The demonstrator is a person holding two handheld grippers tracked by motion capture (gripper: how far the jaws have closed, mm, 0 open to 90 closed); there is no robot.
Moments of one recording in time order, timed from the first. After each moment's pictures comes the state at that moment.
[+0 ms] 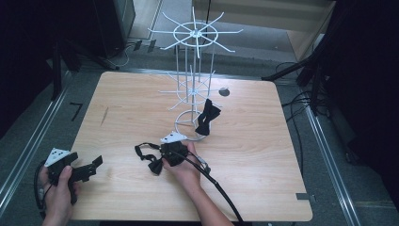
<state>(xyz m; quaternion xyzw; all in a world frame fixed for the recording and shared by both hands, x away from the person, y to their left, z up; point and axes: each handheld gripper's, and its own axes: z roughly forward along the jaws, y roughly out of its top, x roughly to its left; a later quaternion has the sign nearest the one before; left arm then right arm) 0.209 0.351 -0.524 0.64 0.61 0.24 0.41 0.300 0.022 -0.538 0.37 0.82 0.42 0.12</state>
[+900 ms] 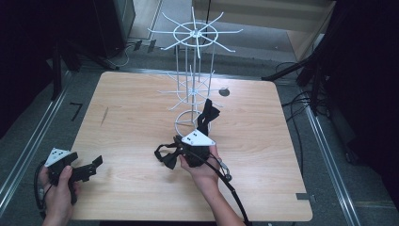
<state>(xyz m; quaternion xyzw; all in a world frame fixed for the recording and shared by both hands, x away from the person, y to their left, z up) 0.209 0.351 -0.524 0.64 0.61 0.24 0.41 0.276 -0.039 -0.486 0.35 0.76 0.50 0.20</state>
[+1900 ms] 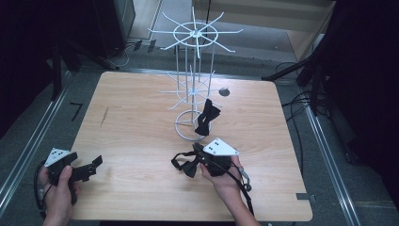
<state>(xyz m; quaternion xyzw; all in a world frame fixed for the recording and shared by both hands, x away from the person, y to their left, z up) 0.209 0.351 -0.524 0.63 0.61 0.24 0.40 0.252 -0.097 -0.483 0.35 0.77 0.49 0.21</state>
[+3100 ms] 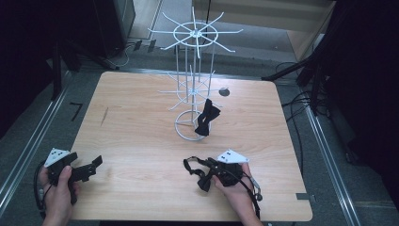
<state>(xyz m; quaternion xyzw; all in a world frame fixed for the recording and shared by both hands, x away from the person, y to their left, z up) 0.209 0.351 -0.524 0.63 0.61 0.24 0.41 0.241 -0.136 -0.527 0.41 0.79 0.43 0.15</state>
